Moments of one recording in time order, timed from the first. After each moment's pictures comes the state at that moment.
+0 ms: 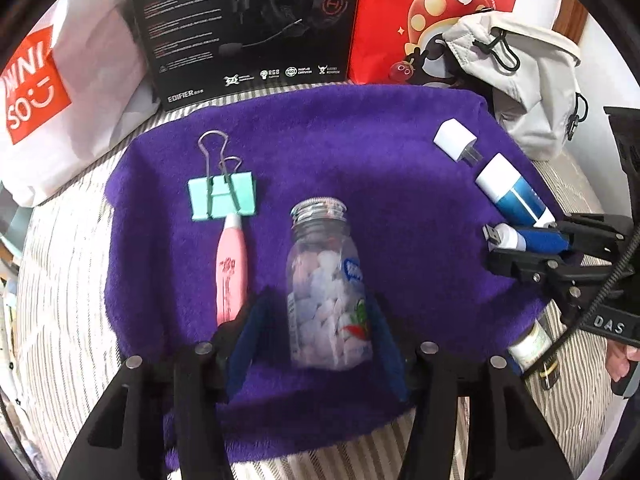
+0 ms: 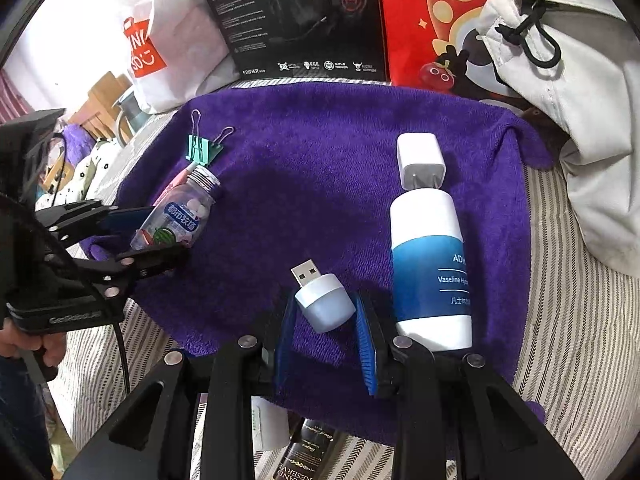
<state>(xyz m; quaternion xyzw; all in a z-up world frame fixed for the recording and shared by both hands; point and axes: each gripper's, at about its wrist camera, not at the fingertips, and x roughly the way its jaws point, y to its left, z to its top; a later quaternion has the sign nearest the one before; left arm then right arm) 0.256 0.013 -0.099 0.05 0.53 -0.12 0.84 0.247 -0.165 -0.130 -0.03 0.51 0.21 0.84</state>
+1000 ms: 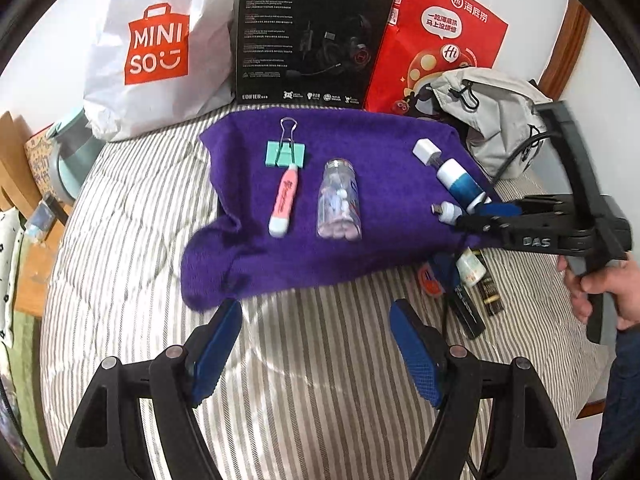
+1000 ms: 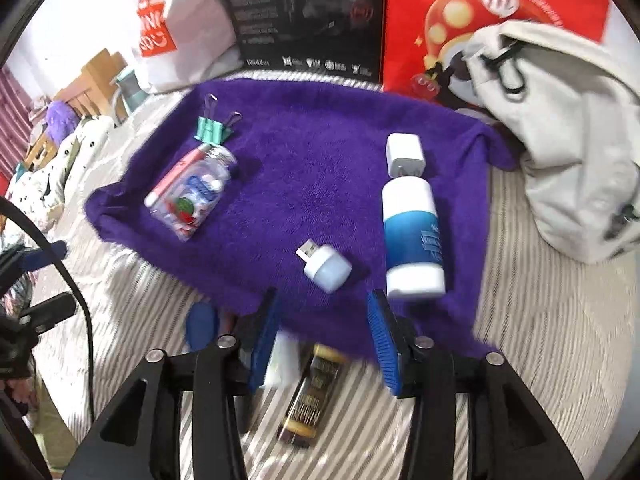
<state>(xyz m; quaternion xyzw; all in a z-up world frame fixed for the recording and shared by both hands) 0.138 0.062 -0.047 -0.03 0.49 -0.09 0.87 0.203 -0.168 -0.097 -0.07 0.51 0.18 0.84</state>
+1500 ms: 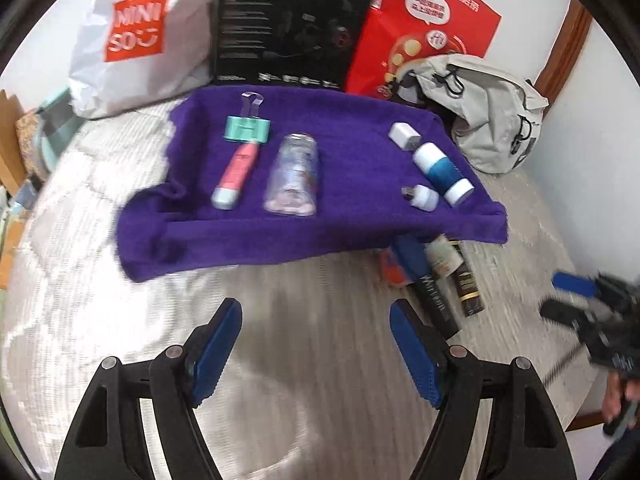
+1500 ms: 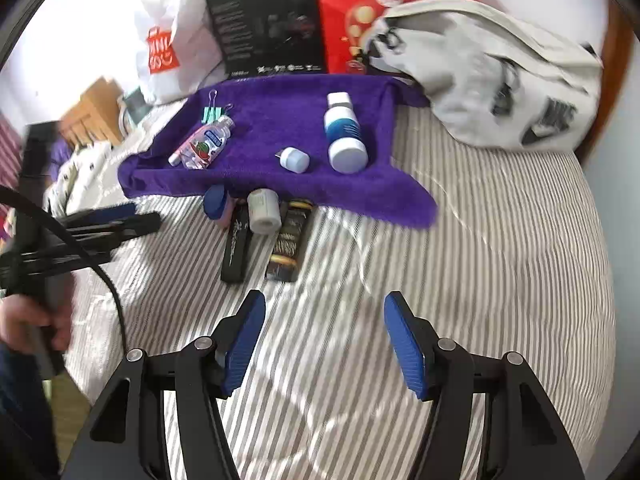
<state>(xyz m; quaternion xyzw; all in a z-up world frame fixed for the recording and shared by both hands) 0.136 0.018 -0.071 -0.06 0.49 -0.10 0.86 0.074 -0.245 -0.085 -0.01 0.49 0.13 0.86</state>
